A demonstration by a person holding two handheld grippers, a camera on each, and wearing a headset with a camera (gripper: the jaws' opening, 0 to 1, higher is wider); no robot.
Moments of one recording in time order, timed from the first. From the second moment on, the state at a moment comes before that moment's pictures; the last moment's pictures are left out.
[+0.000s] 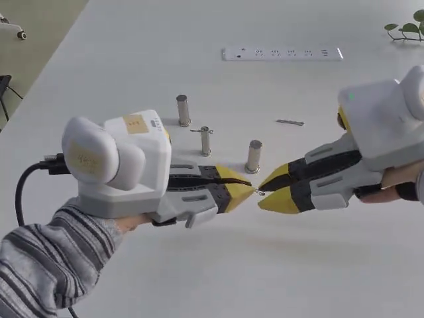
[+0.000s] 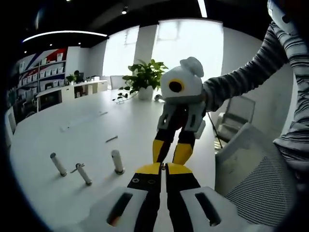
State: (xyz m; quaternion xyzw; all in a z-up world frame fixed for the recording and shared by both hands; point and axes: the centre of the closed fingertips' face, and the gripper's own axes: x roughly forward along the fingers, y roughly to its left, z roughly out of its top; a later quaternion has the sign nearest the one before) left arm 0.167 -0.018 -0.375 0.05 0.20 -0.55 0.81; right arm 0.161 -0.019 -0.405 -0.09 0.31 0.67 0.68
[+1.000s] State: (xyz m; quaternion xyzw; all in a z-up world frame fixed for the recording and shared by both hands) left arm 0.164 -0.016 -0.384 0.02 0.22 -0.54 0.81; right arm 0.158 -0.018 -0.398 -0.20 0.26 0.69 0.65
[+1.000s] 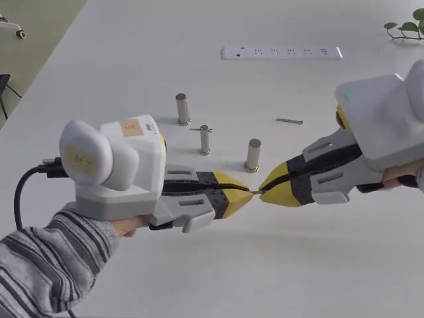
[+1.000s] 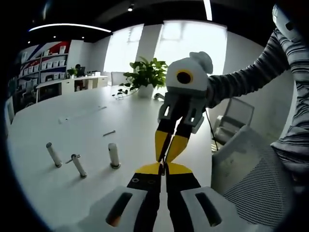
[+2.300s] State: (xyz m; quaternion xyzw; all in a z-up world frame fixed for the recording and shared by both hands) left arm 0.235 -0.011 -0.415 0.01 0.20 -0.38 0.91; right arm 0.251 -0.073 -0.430 -0.34 0.25 0.61 0.67
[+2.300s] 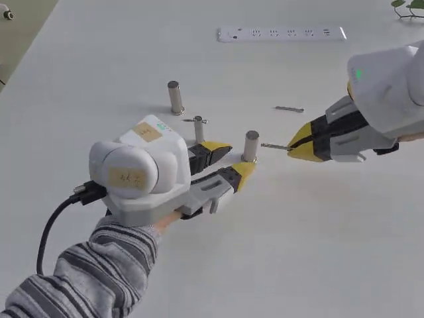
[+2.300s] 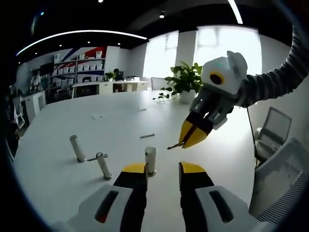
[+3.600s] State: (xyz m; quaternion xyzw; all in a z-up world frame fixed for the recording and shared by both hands) left arm 0.286 -0.035 -0.469 0.02 0.24 -0.30 0.92; right arm 0.275 -0.072 -0.454 -0.34 0.26 0.61 0.67
